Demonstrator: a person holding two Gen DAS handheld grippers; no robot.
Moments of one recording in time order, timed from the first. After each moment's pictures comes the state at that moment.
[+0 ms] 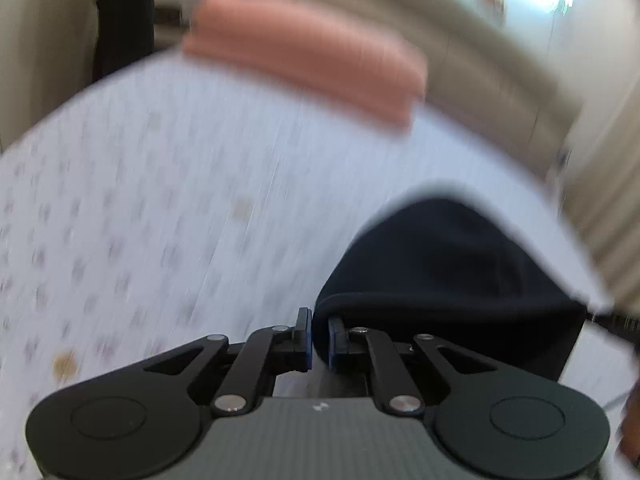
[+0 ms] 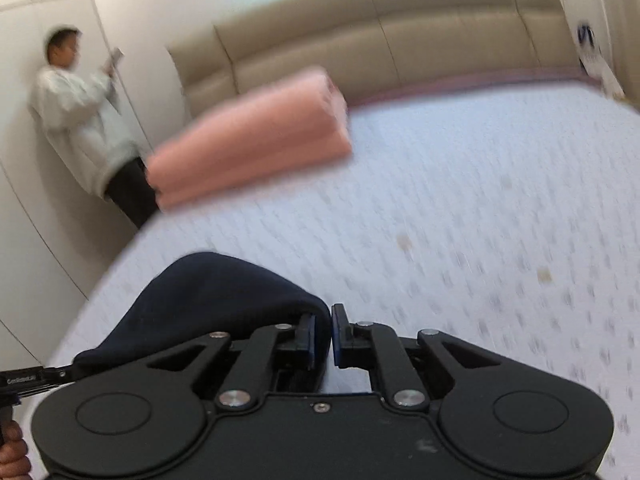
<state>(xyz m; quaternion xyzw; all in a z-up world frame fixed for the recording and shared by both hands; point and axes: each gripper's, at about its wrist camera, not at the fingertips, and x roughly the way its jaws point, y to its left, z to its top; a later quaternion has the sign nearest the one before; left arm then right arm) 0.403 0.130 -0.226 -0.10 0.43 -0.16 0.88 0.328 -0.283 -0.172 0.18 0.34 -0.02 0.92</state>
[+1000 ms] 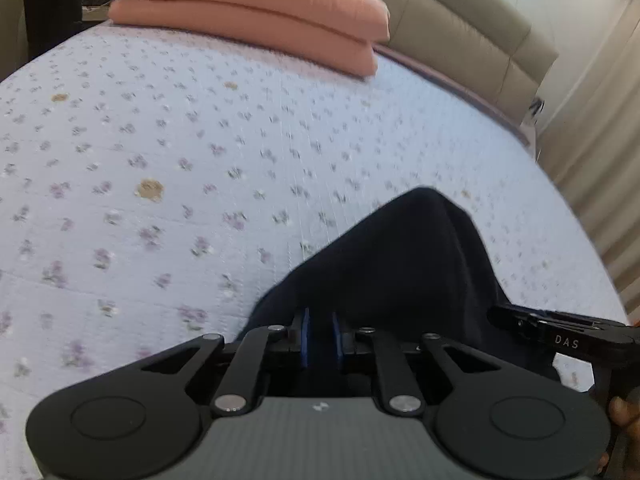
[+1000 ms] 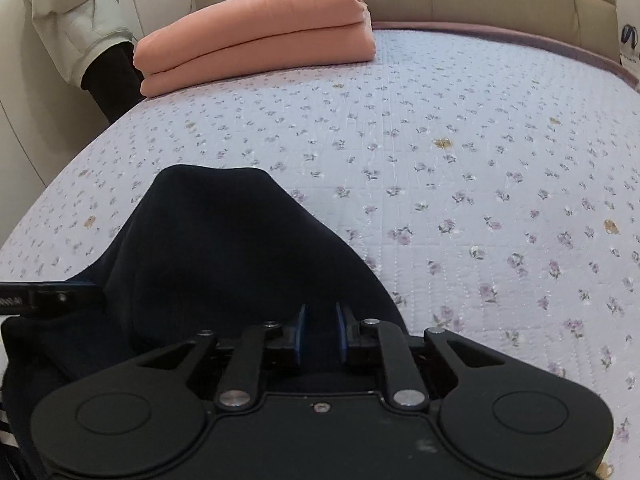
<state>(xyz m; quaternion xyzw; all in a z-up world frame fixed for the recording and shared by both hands) 0.479 0.074 -0.257 -0.09 0.44 -0.23 0.86 0.402 -0.235 -0.239 0.11 0.41 0.00 0.90</state>
